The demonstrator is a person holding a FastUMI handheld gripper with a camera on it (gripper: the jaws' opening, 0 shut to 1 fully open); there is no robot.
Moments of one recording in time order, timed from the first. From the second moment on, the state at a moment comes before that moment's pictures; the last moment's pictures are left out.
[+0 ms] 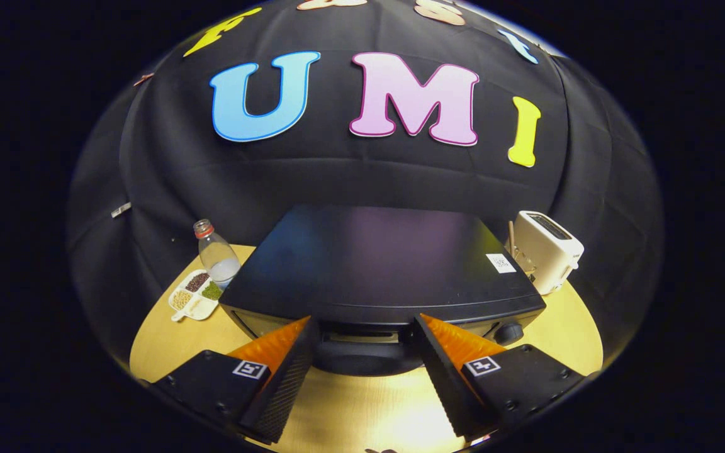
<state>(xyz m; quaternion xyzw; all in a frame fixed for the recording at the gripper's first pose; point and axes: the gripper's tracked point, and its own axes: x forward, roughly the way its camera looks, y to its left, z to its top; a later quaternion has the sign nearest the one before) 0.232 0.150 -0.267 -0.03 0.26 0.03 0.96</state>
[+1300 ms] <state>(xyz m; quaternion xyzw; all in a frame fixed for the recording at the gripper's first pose) 0.073 0.107 -0.307 0.06 0.38 0.06 0.92</state>
